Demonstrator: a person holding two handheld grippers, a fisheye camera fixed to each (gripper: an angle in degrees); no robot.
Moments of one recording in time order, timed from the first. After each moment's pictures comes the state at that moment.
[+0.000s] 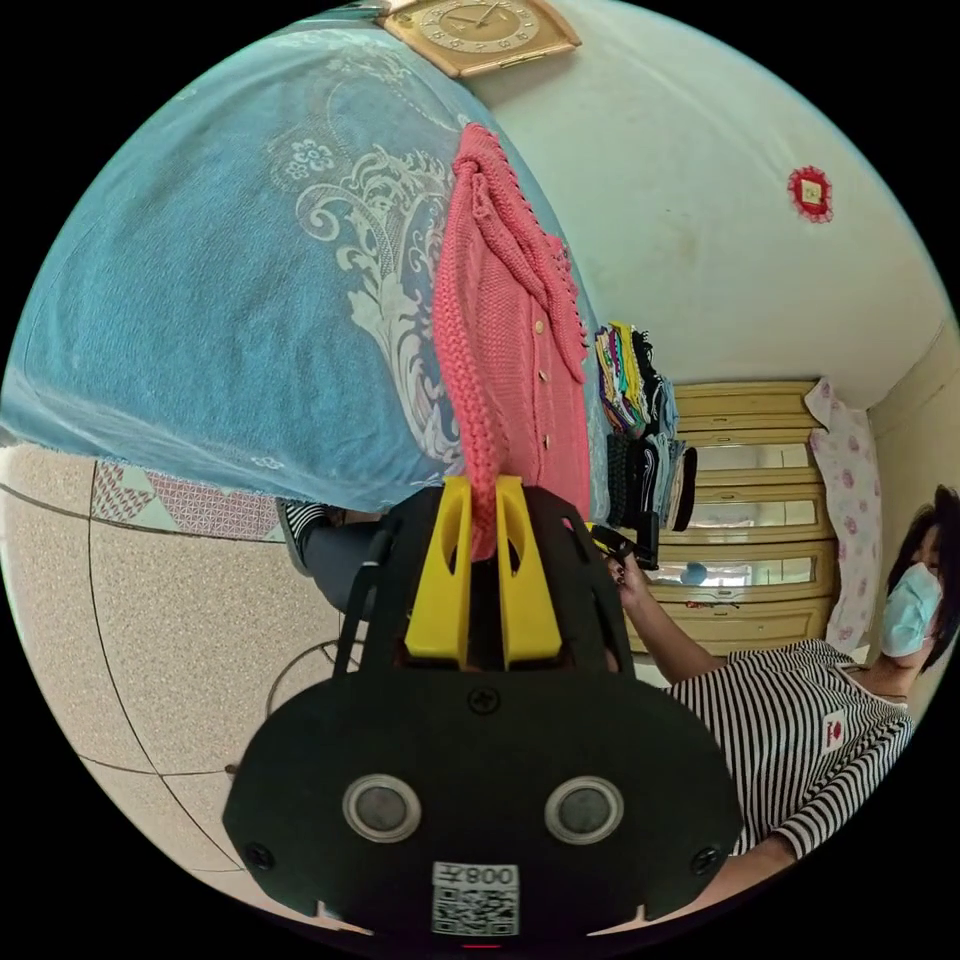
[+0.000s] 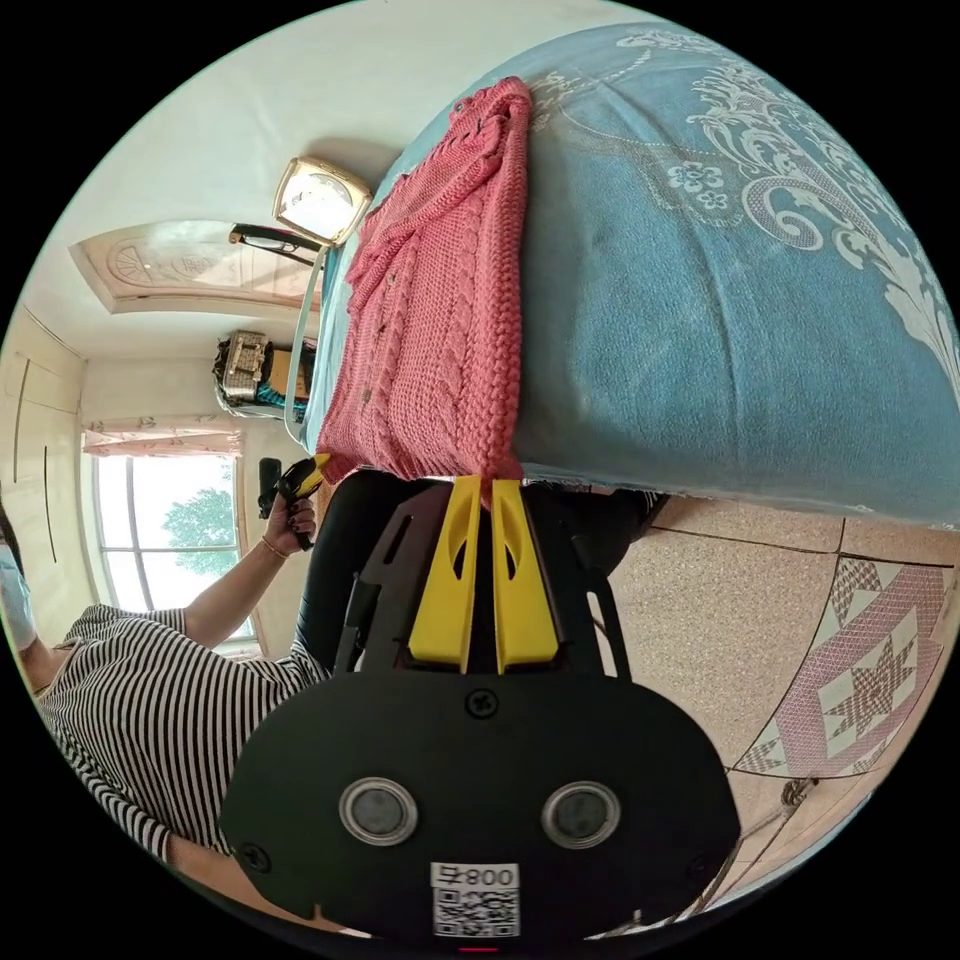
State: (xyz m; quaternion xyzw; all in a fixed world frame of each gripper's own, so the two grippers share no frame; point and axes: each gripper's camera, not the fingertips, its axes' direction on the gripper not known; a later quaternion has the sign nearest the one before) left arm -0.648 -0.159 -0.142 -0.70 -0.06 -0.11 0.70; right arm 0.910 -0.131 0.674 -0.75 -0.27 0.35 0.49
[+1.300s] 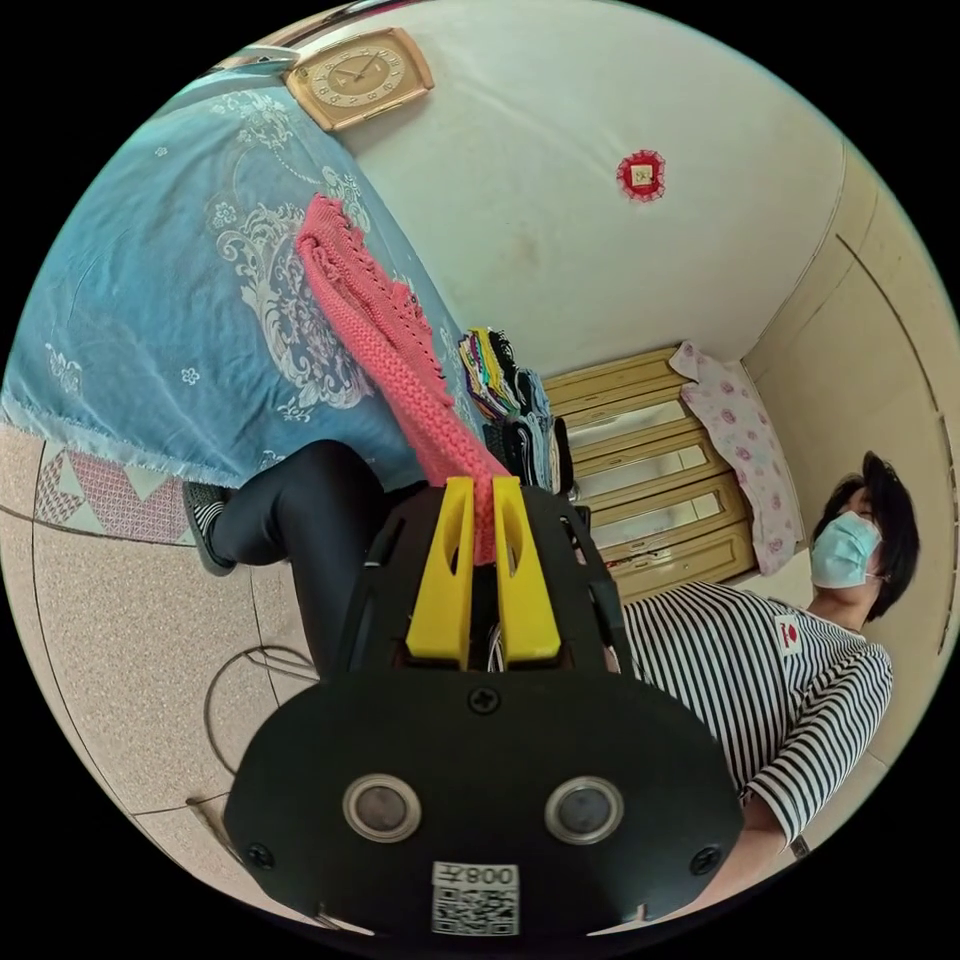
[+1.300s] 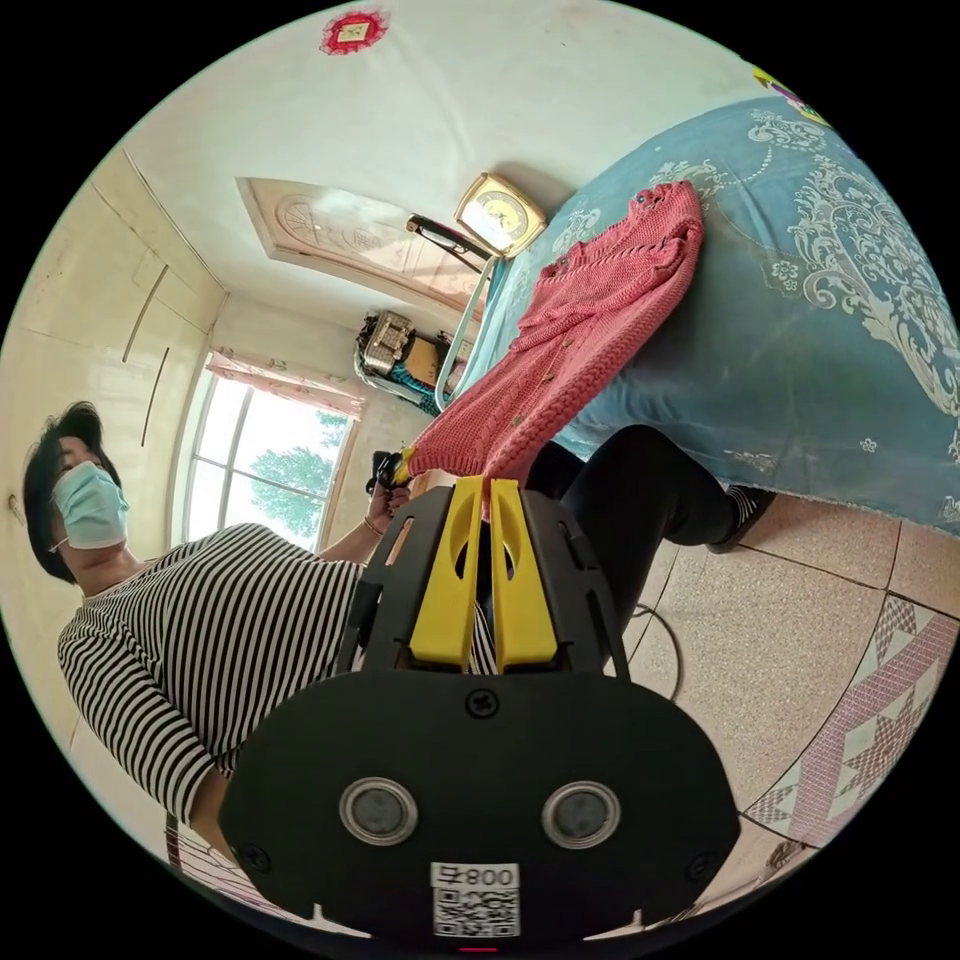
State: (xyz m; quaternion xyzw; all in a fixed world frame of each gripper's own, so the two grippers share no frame) left arm -0.658 -0.217 -0.401 -0.64 0.10 -0.14 0.75; right arm 0.984 -0.224 0.485 -0.63 -0.41 0.40 0.52
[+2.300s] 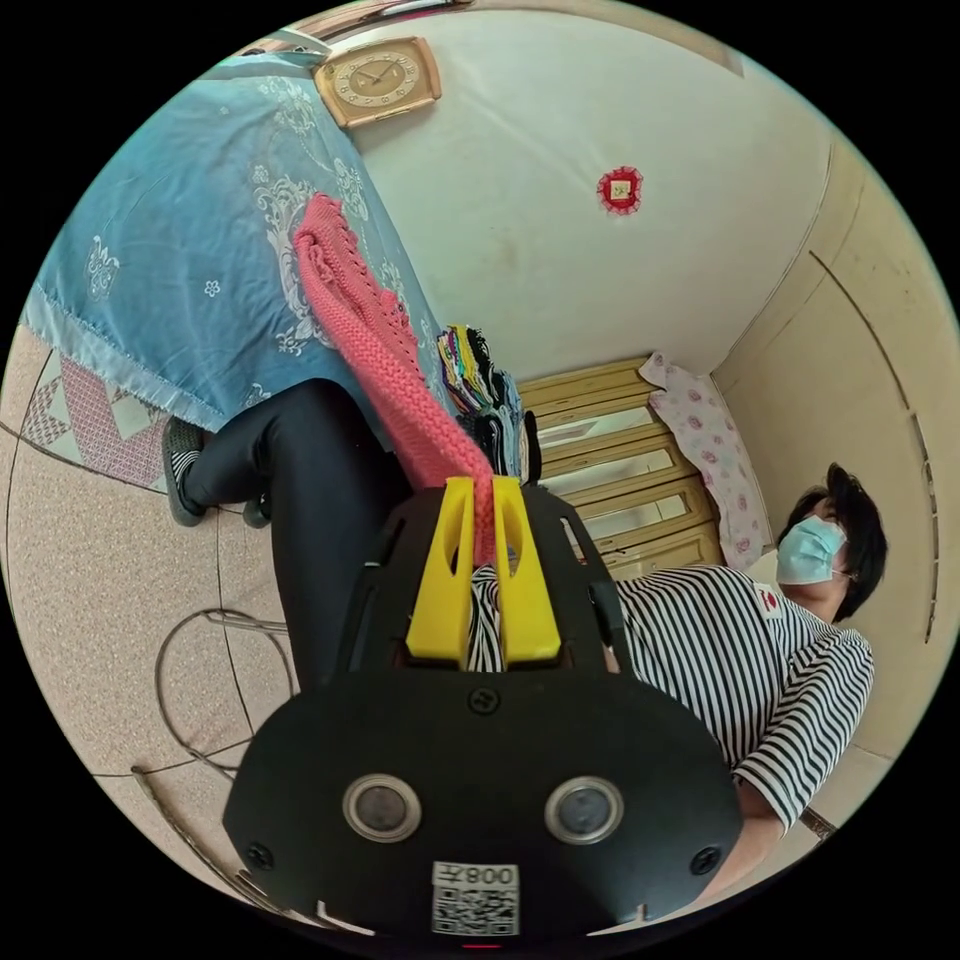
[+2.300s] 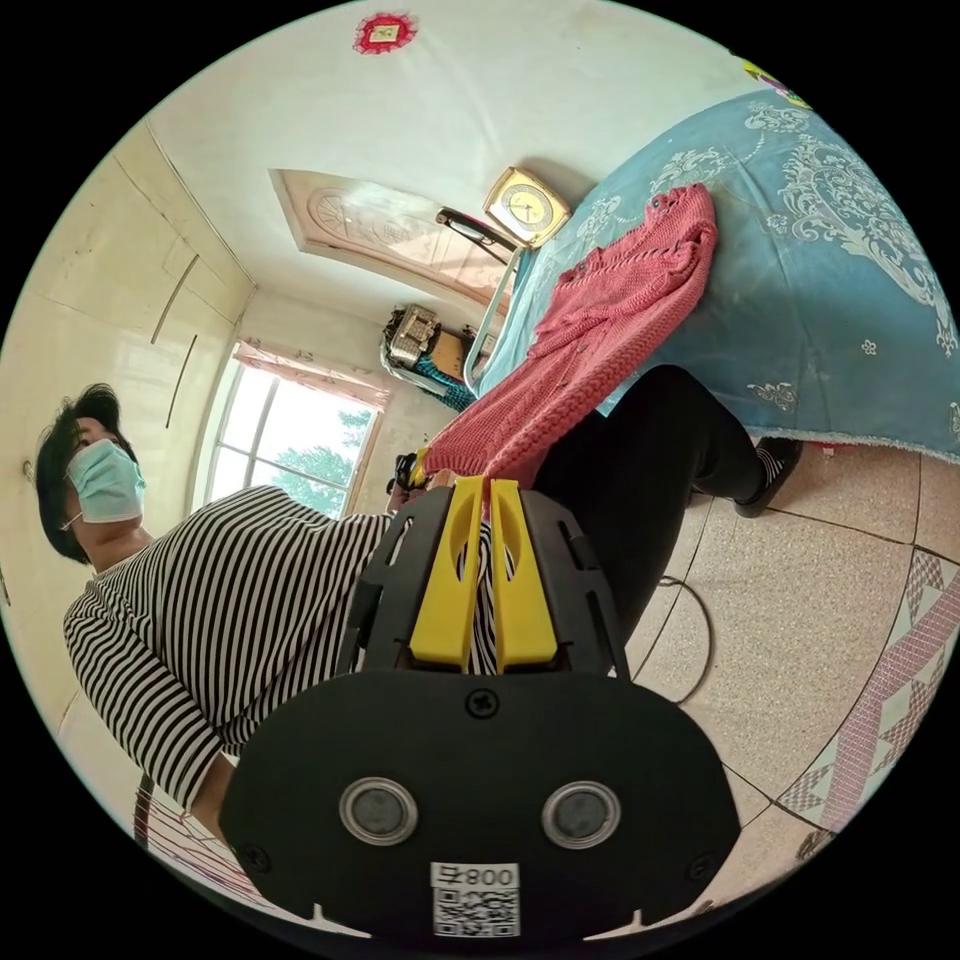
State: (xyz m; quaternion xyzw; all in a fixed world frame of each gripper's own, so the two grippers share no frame) left arm -0.630 -0.229 -0.490 -0.61 0.13 -0.19 0.76; right arm 0.990 -0.265 0.364 -0.60 -0.44 0.42 0.52
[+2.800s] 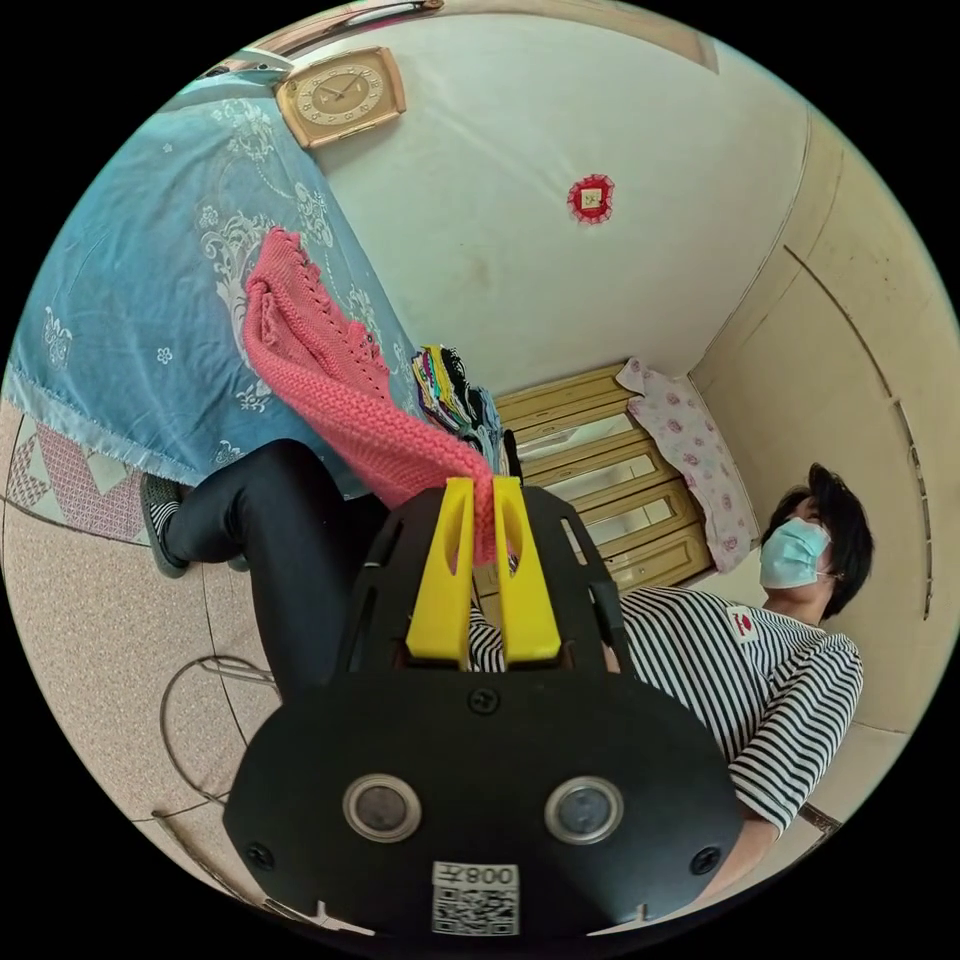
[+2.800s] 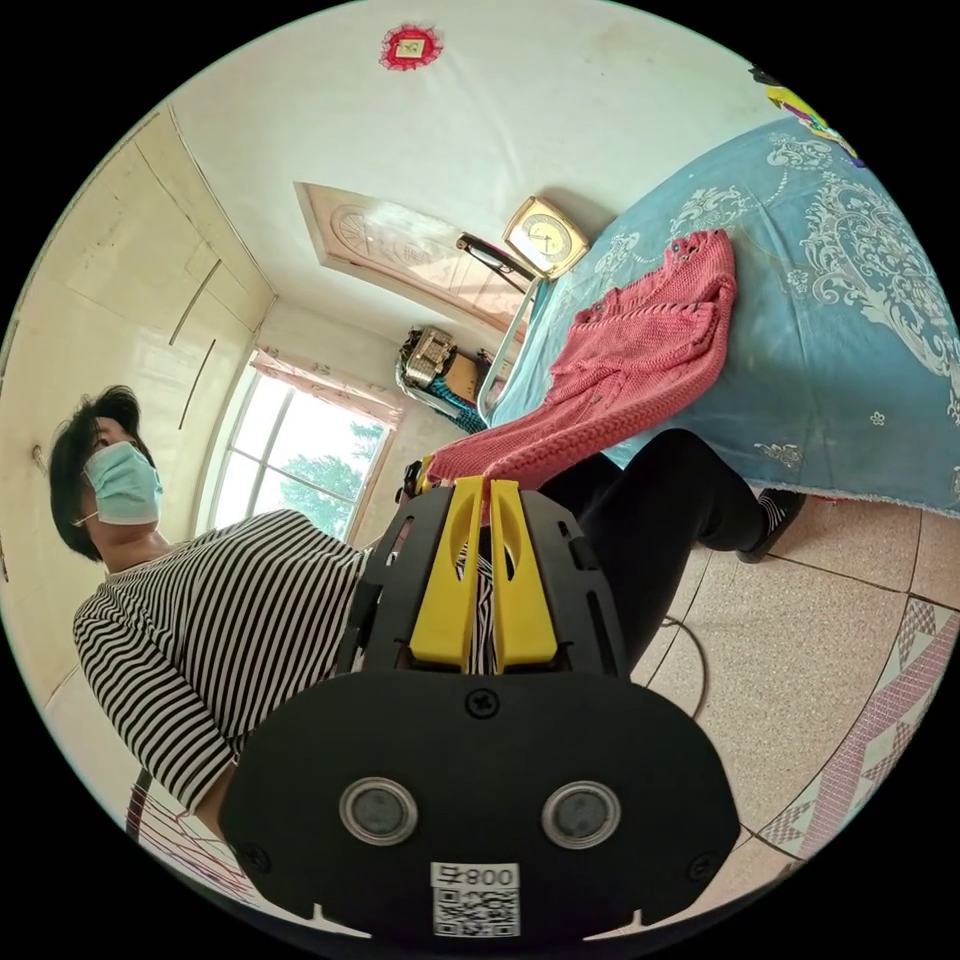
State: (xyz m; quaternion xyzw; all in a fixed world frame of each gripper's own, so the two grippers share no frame) left arm -0.586 -0.255 -0.407 -0.59 0.16 -0.18 0.77; right arm 1.000 -0.306 0.413 -0.57 -0.45 0.43 0.54
